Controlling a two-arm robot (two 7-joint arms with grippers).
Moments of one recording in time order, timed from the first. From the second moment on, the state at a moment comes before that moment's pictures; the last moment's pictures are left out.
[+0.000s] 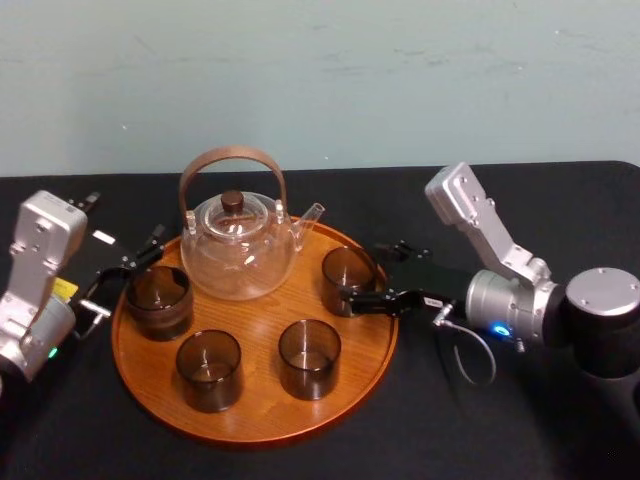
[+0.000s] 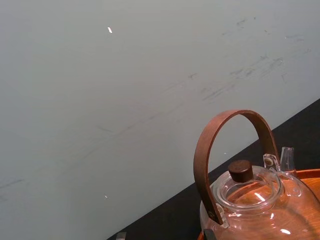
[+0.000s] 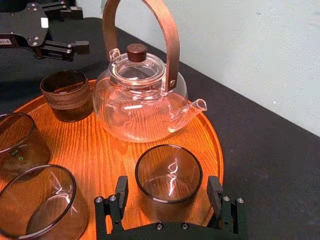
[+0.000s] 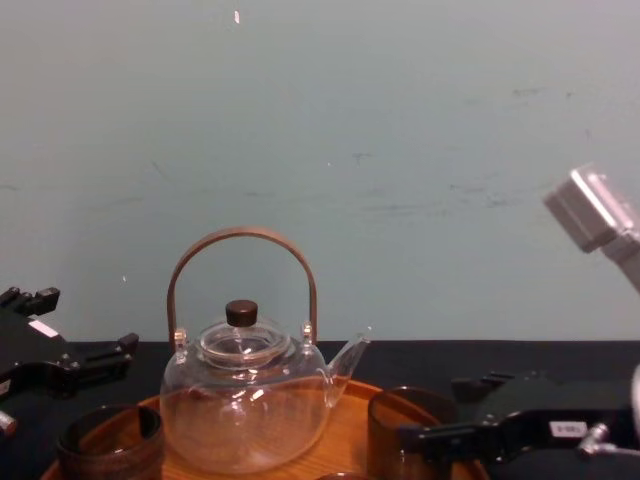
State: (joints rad) left arm -0.20 0.60 0.45 -1.41 -0.25 -0.12 0.03; right arm 0.40 0.42 -0.52 -1.31 0.31 0.22 0.54
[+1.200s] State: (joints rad) left arm -0.20 0.60 0.45 -1.41 -0.25 -0.12 0.03; right arm 0.16 0.60 -0.33 -1.54 0.42 0.16 0.43
